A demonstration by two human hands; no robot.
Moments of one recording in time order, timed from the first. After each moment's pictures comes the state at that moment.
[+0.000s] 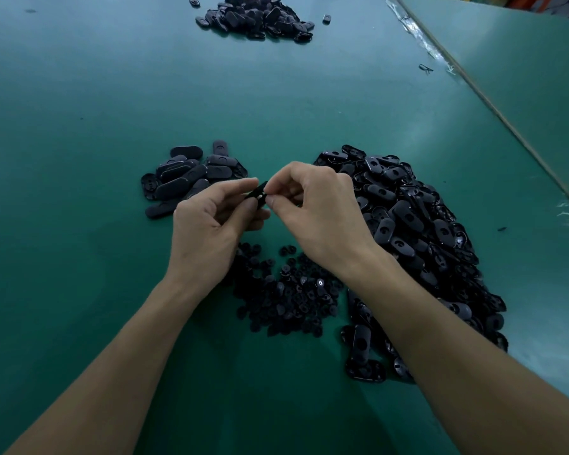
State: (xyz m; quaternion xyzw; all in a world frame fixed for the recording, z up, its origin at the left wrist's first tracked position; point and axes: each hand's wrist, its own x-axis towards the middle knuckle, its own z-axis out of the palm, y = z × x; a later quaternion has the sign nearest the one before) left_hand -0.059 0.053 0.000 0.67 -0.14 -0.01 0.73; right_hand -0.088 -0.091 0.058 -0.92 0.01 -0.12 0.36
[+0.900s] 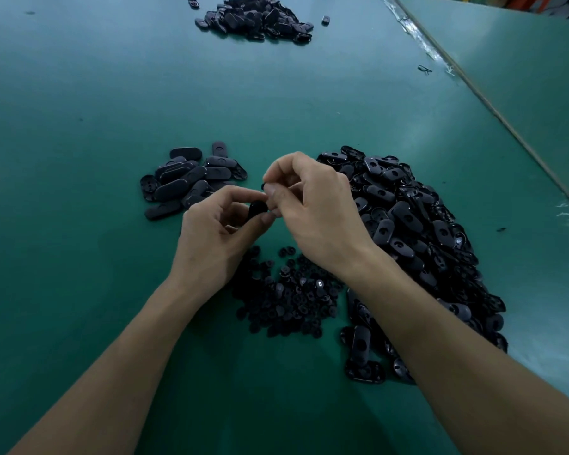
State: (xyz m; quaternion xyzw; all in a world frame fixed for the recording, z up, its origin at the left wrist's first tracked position) left_hand -0.062 0.056 0.002 0.74 -0.19 0.01 0.65; right_hand -0.090 -0.085 0.068 -0.89 0.00 -0.10 0.45
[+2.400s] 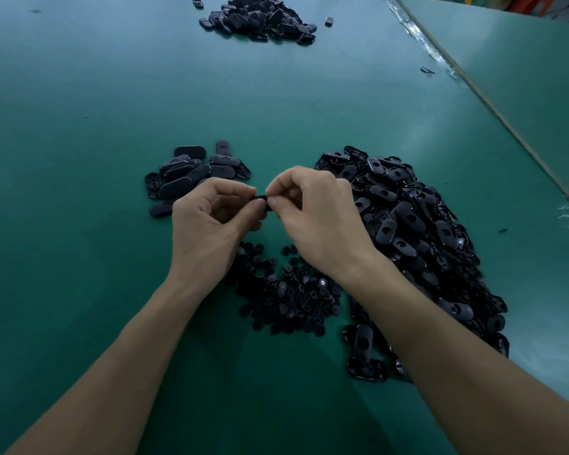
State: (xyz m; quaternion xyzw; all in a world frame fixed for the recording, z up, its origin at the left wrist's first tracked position) left_hand -0.060 0.056 0.000 0.67 -0.13 0.02 0.73; right_hand -0.093 -0.083 0.060 -0.92 0.04 -0.10 0.38
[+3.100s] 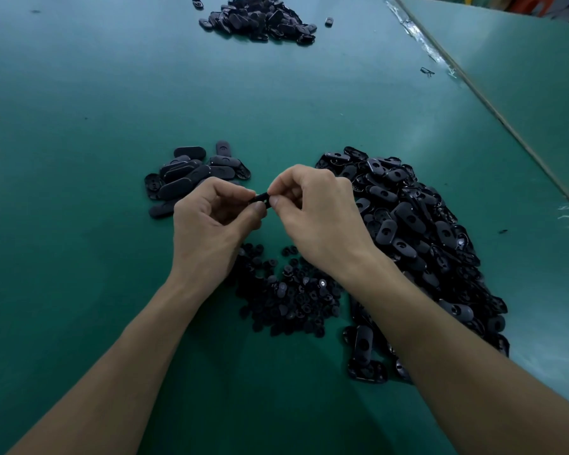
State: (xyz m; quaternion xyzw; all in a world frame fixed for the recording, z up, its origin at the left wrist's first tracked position) left_hand -0.060 0.056 0.000 0.68 -0.13 0.03 0.72; right_hand -0.091 -0.085 0.062 -0.93 0.05 -0.09 0.36
